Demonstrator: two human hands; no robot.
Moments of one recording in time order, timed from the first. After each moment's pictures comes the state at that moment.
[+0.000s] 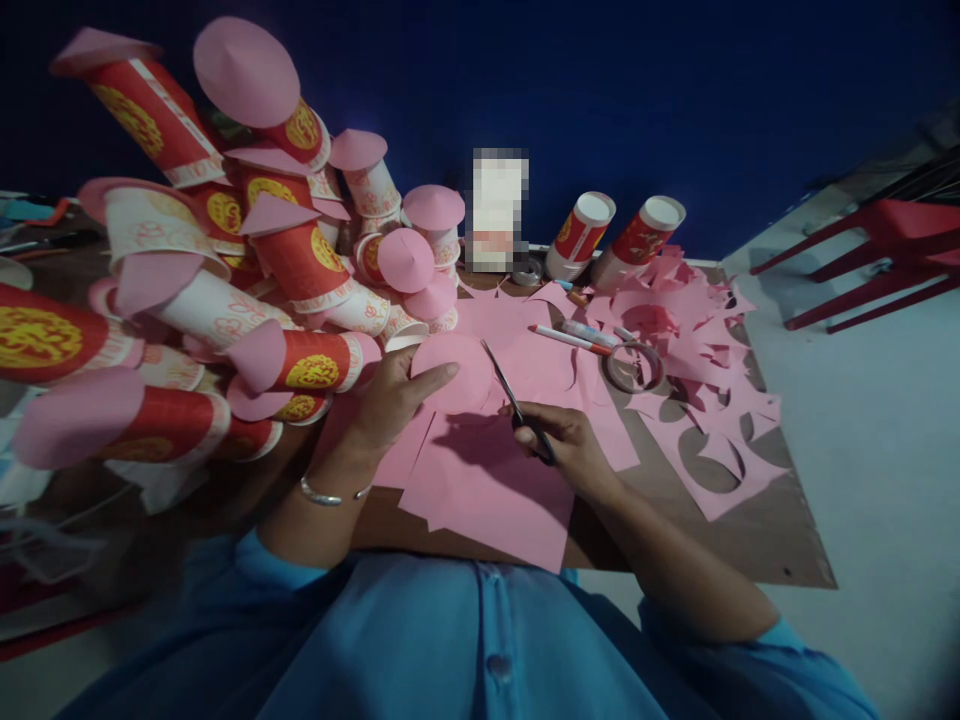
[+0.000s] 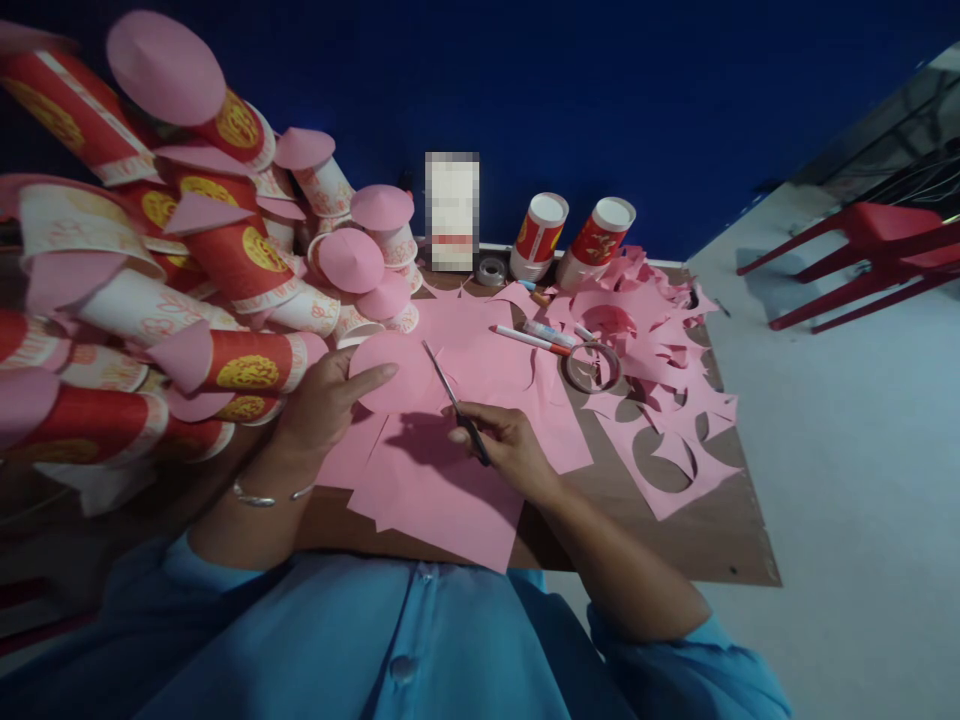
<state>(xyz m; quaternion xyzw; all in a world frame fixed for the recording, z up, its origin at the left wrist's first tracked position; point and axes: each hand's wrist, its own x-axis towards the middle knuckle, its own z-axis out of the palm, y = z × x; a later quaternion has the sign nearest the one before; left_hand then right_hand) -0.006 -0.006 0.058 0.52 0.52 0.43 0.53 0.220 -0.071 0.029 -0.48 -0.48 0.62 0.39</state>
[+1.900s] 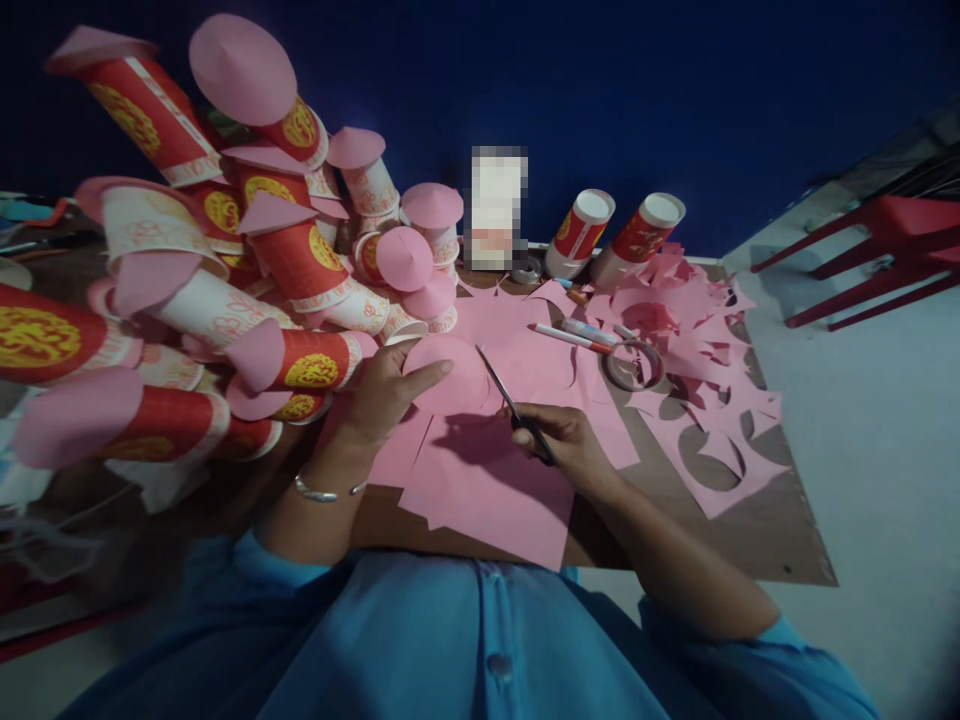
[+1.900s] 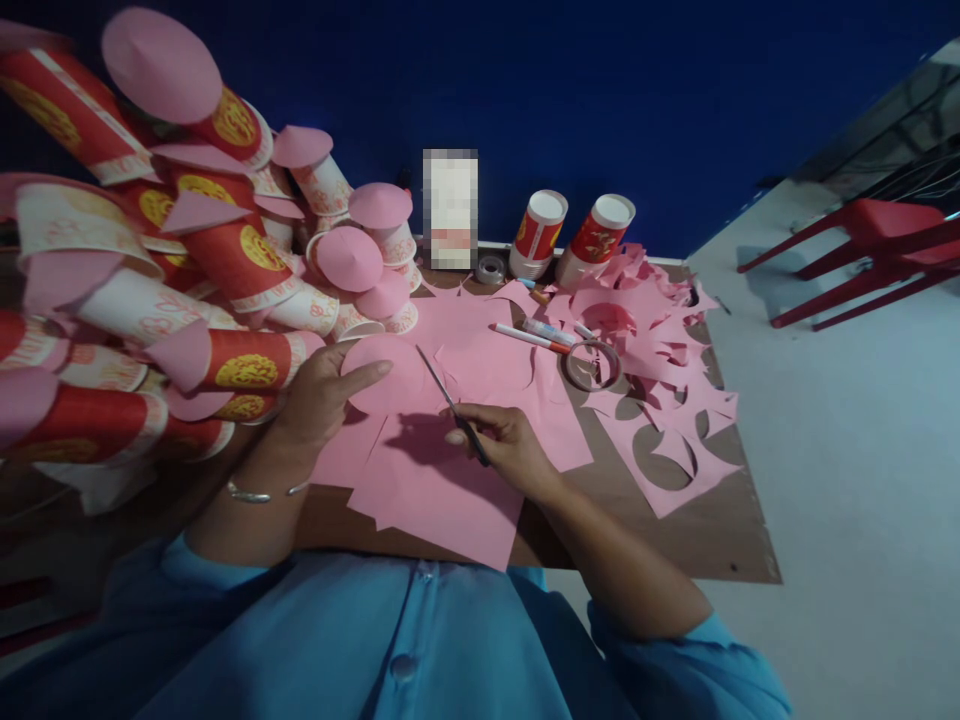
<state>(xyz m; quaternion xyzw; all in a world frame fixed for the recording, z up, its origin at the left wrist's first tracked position) -0.015 0.002 0.049 0.51 0.50 0.42 0.56 0.221 -0.070 0.031 -0.46 -0.47 0.64 0.39</state>
